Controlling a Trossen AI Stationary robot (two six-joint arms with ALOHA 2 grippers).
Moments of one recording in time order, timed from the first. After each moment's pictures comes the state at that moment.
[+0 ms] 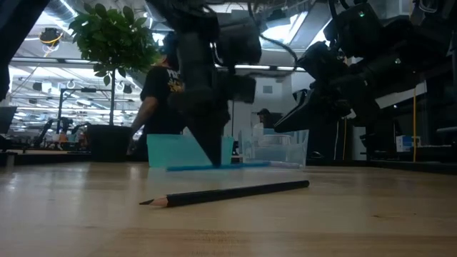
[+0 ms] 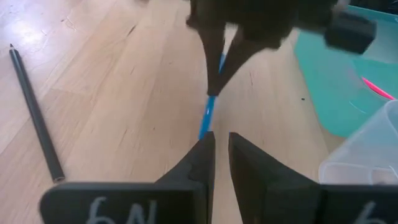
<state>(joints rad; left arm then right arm) 0.02 2.00 1.38 -0.67 0.01 0.12 0.07 1.57 0.47 0.61 0.09 -0.16</state>
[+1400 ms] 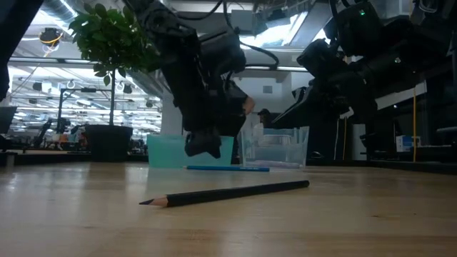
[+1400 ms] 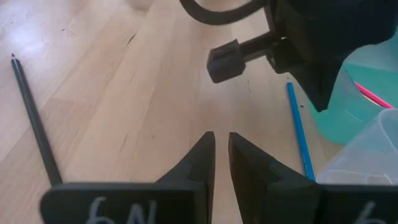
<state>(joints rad) 0.04 1.95 1.14 -0.30 -0.61 0.12 0.07 1.57 0.47 0.63 0.09 -0.16</state>
